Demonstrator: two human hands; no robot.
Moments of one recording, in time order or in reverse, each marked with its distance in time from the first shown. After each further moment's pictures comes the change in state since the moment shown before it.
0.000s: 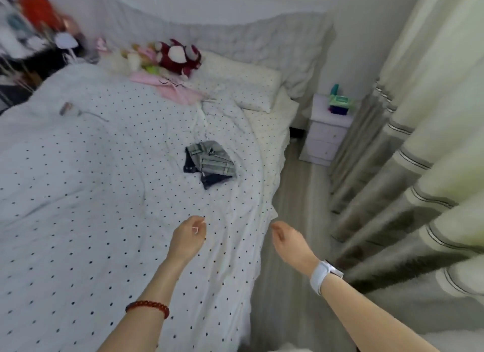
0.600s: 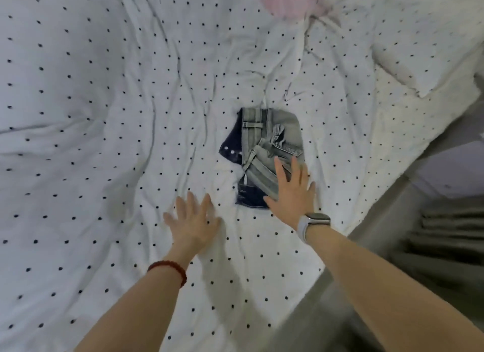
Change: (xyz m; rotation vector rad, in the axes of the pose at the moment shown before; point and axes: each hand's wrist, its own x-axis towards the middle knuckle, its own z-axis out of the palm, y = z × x) left_hand 0.328 -0.128 0.074 0.500 -0.145 -0.555; right_hand 0.473 -0.060 0.128 -0.788 -0.271 -0.361
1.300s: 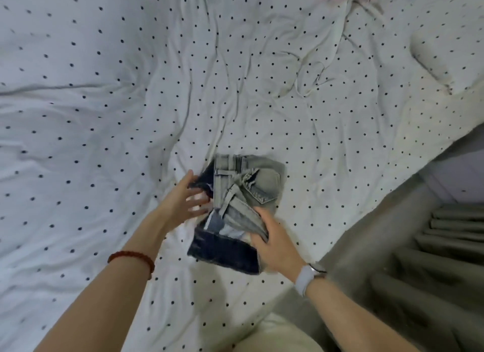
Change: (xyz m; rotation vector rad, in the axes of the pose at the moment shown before) left_hand -0.044 -0.069 -0.047 -1.618 -0.303 -0.324; right_hand -0.119 -0.053 0.040 0.783 -0.345 -0.213
